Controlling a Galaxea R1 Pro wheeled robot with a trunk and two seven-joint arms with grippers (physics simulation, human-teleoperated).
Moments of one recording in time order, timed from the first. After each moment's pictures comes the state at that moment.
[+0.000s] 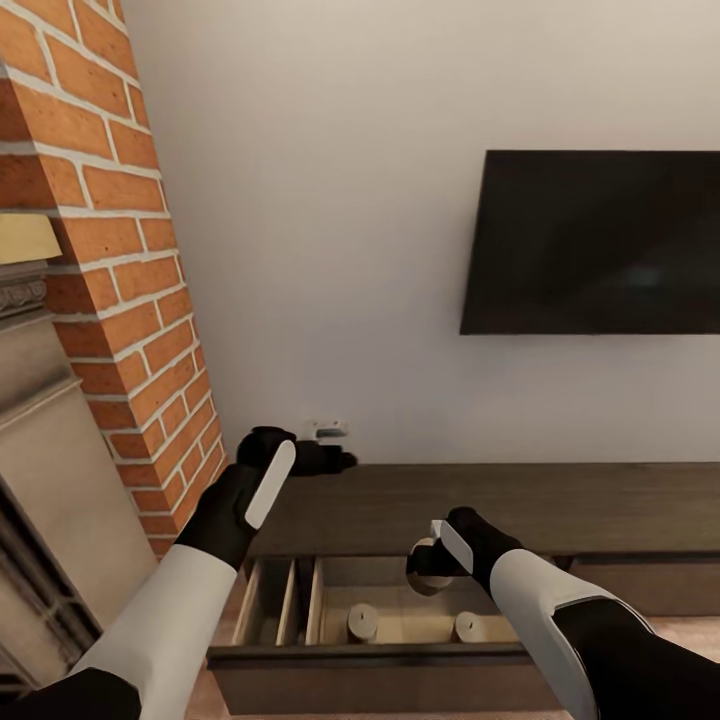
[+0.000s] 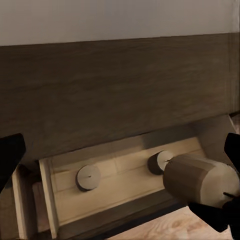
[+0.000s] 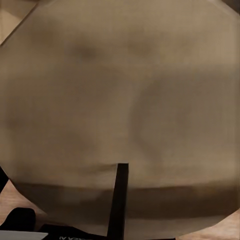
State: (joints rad) left arm -0.82 -0.14 -0.22 -1.08 0.36 1.01 0.09; right arm -0.93 0.10 0.15 -0.16 -0.23 0.70 -0.05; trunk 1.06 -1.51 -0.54
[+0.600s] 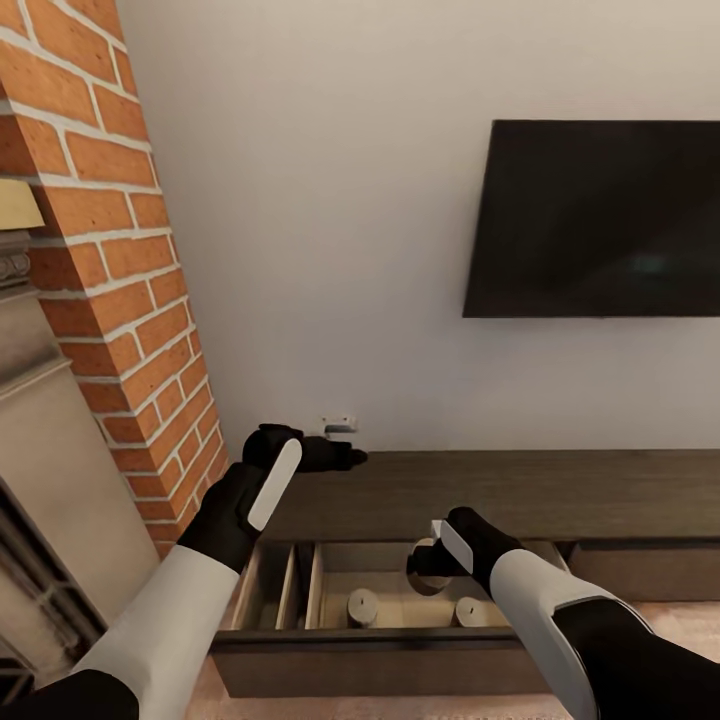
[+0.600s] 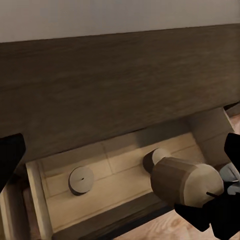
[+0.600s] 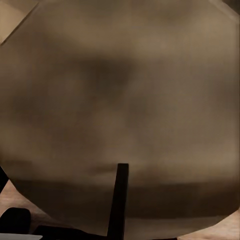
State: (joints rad) left arm -0.82 -0.14 -0.28 -1.13 0.40 1.01 0.09; right arm -0.93 0.10 0.15 -0.16 -0.23 0.70 -0.05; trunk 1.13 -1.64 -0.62
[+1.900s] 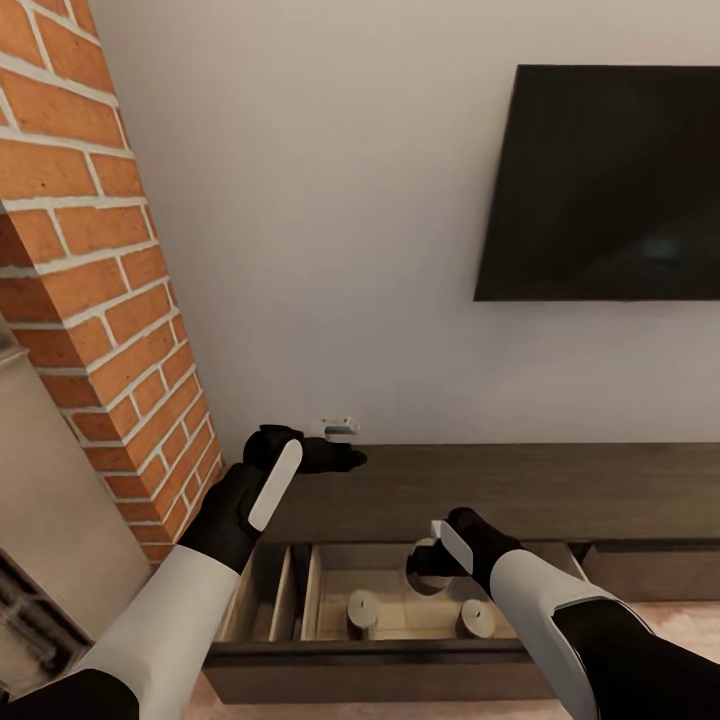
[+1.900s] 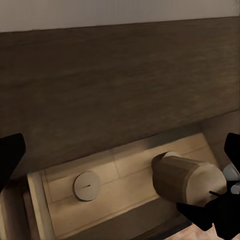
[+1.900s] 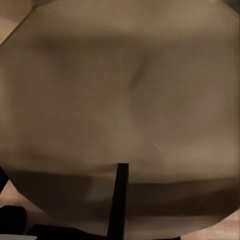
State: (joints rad) left arm -0.82 -0.14 -0.28 -1.13 0.40 1.01 0.10; right arm -0.93 0.10 0.15 -0.16 -0.23 0.70 -0.05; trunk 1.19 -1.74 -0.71
